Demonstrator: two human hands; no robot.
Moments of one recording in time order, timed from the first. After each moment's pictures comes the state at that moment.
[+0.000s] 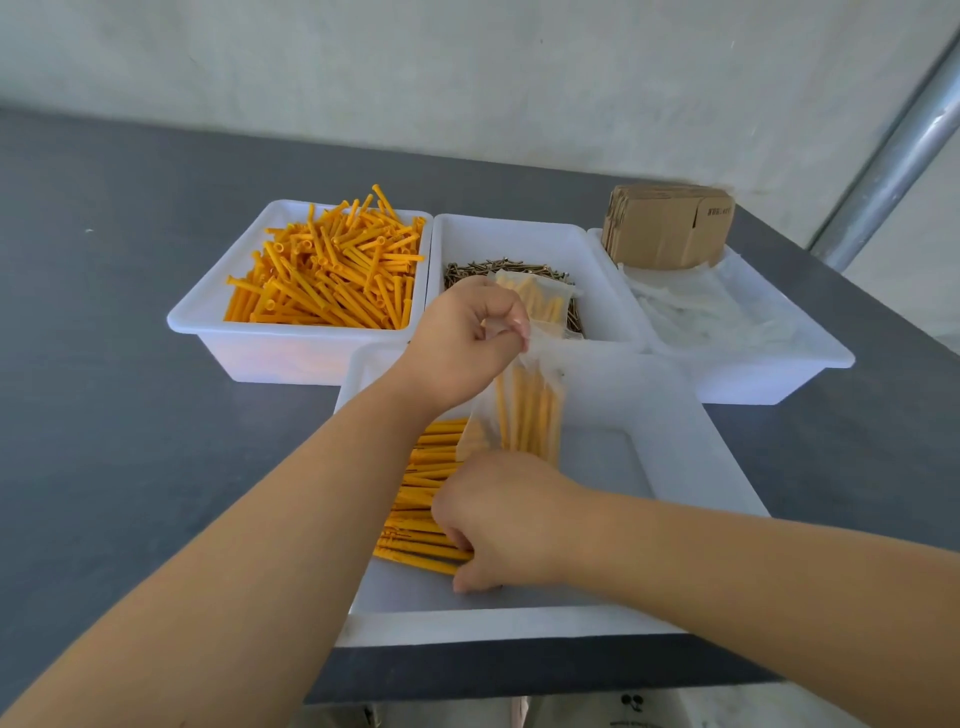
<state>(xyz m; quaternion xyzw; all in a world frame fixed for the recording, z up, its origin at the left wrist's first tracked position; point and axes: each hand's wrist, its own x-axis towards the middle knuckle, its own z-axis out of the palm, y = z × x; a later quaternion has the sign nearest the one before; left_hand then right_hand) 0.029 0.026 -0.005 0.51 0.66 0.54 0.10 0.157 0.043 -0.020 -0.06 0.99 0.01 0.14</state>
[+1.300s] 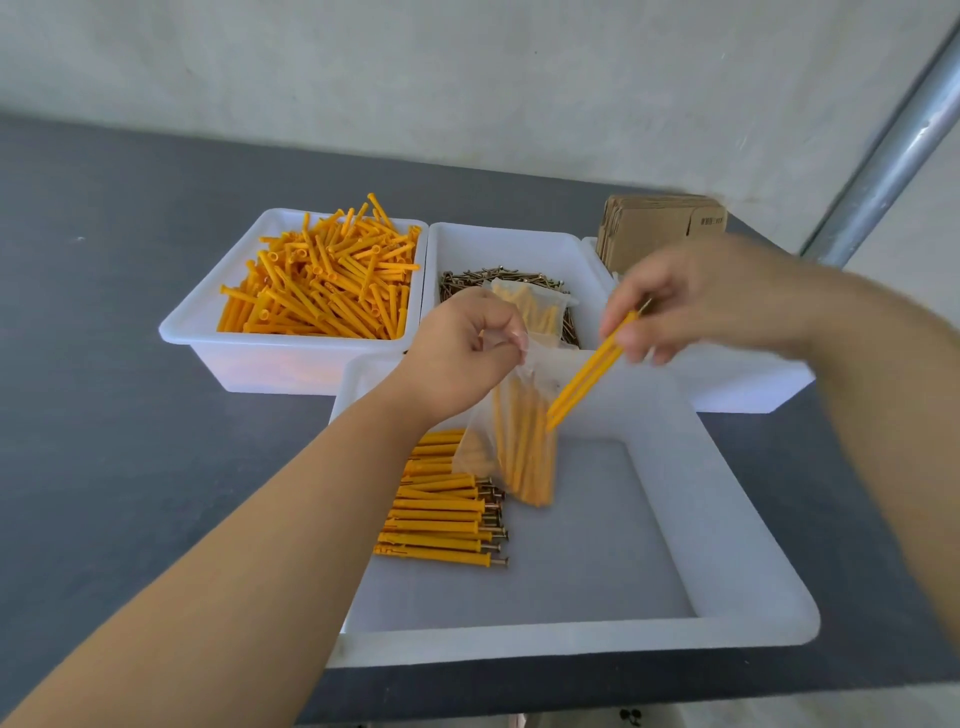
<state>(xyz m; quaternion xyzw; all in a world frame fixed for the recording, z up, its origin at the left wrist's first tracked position) 0.027 0.028 -0.004 0.52 0.66 0.54 0.11 0.196 0.174 0.101 0.18 0.92 -0.34 -0.02</state>
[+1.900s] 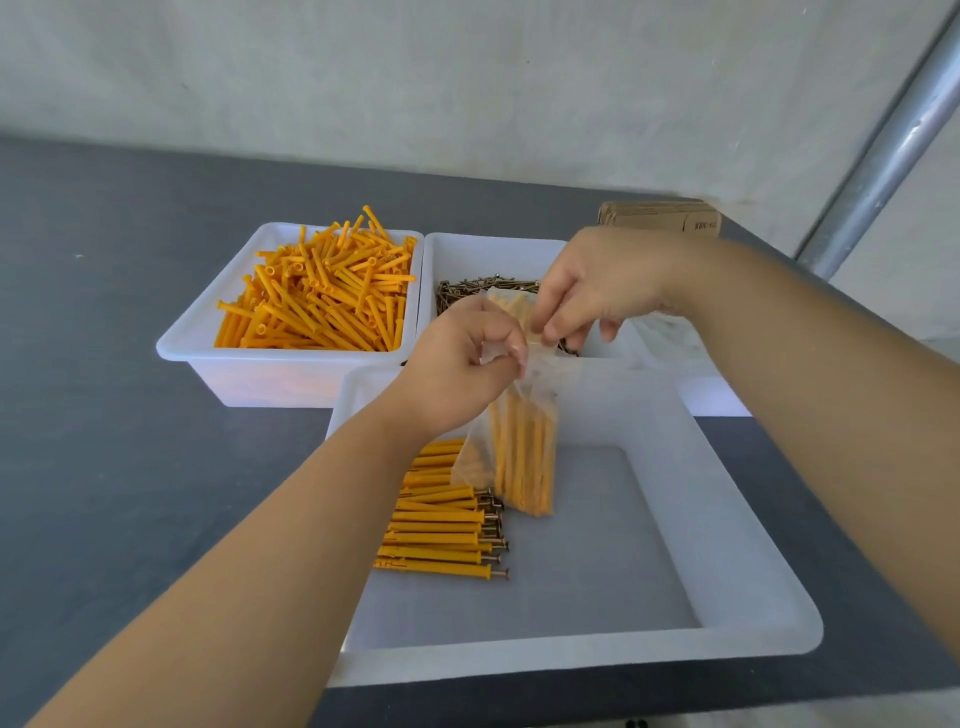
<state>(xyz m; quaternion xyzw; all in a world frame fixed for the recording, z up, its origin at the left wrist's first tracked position) 0.027 0.028 -0.004 0.54 0.65 0.52 0.09 0.122 0.180 0.098 0.20 0.95 -0.22 0.09</state>
